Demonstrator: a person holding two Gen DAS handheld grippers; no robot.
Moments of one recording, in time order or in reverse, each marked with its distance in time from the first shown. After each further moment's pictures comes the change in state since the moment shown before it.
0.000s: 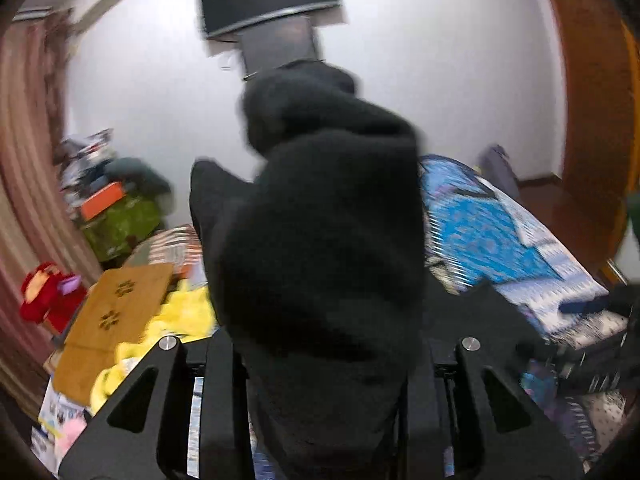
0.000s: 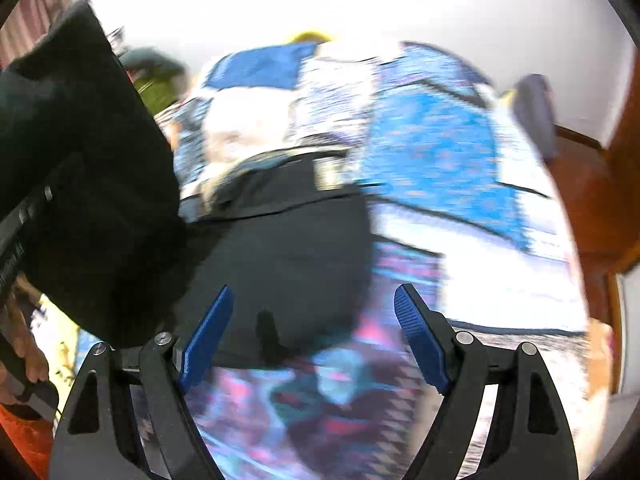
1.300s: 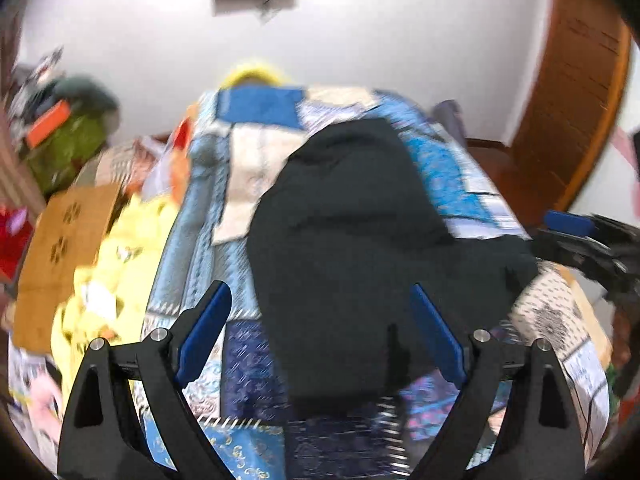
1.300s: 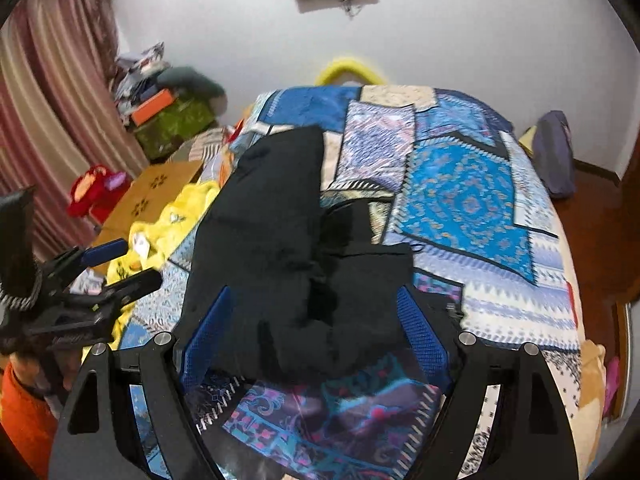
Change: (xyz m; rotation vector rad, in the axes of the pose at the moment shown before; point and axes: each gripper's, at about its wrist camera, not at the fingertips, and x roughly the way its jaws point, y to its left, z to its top) left arm 0.002 0.069 -0.026 -0.131 0.300 -0.224; right arm -0.031 0.070 0.018 -0.104 -0.081 0.104
